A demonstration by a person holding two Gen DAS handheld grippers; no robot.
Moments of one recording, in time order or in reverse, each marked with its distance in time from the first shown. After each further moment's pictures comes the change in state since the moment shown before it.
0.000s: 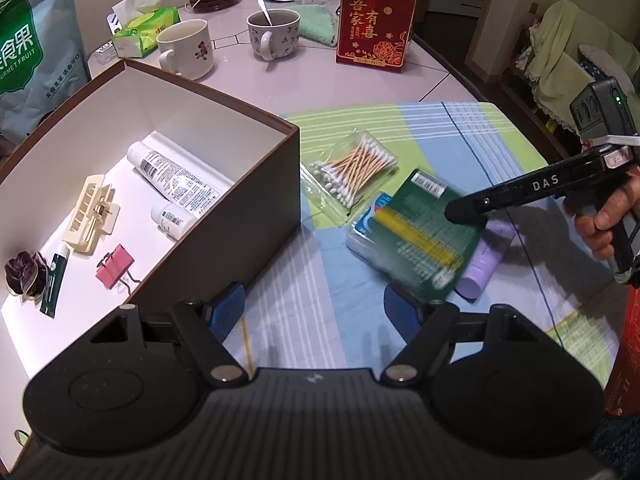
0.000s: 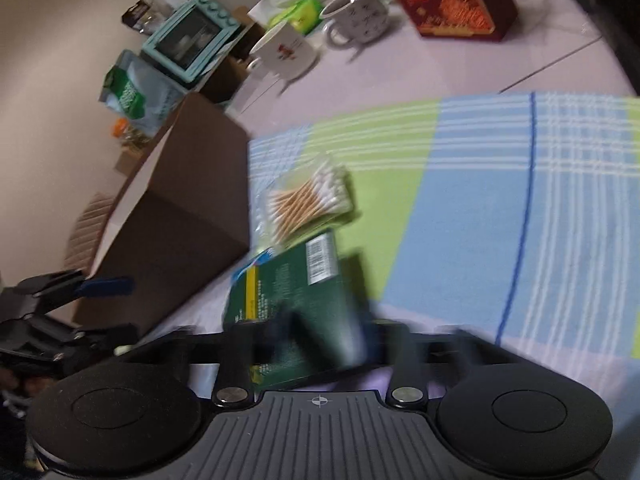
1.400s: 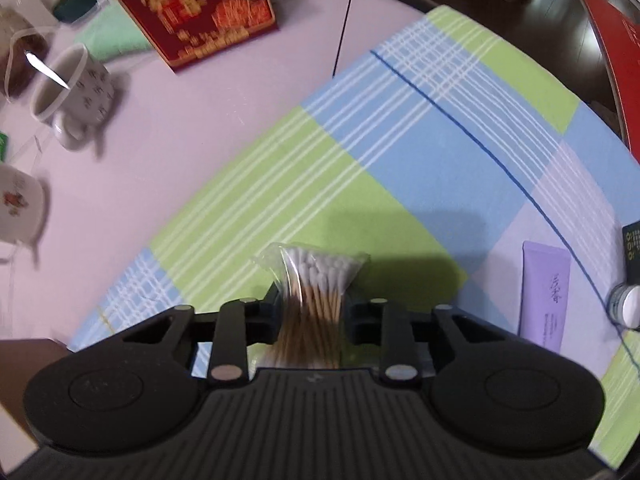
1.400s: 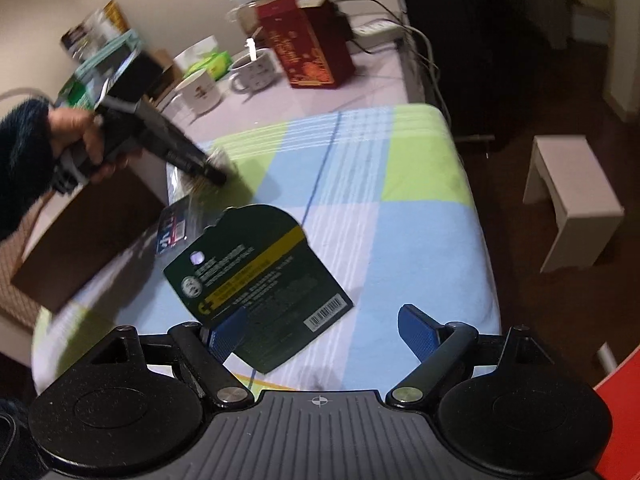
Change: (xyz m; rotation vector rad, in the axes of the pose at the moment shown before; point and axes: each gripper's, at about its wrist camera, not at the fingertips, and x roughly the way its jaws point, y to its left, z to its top) left arm 0.156 -0.073 0.136 0.540 0.246 -0.052; right arm -0.131 0.036 -0.133 -0.064 -0.194 -0.431
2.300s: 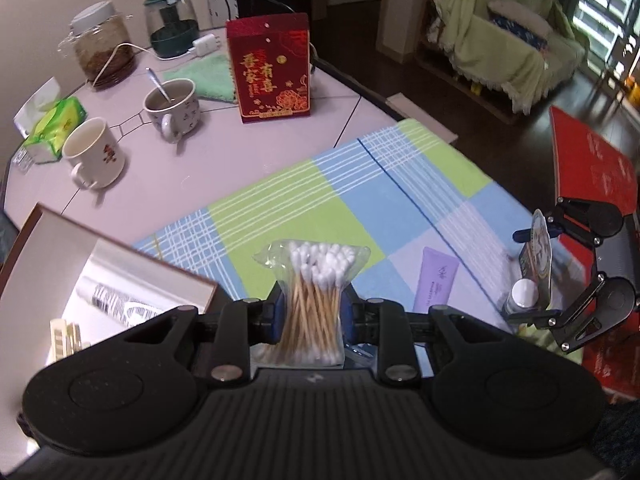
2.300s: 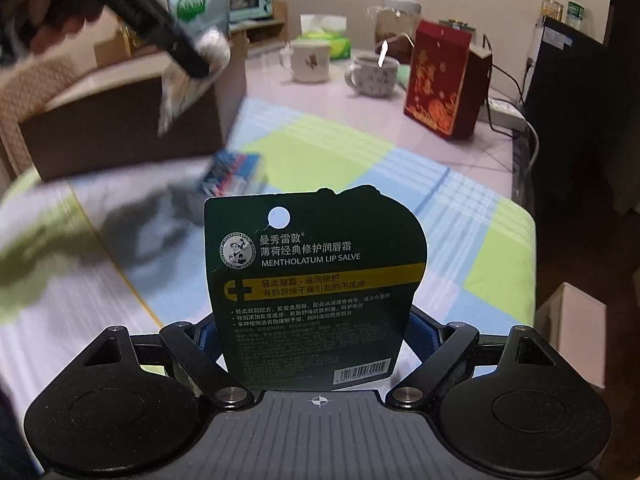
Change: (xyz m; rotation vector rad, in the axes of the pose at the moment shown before) left arm -0.147 -0.017 -0.111 -0.249 -0.311 -0.050; right arm 0.048 0.059 -0.001 -0.471 -0.056 -0.003
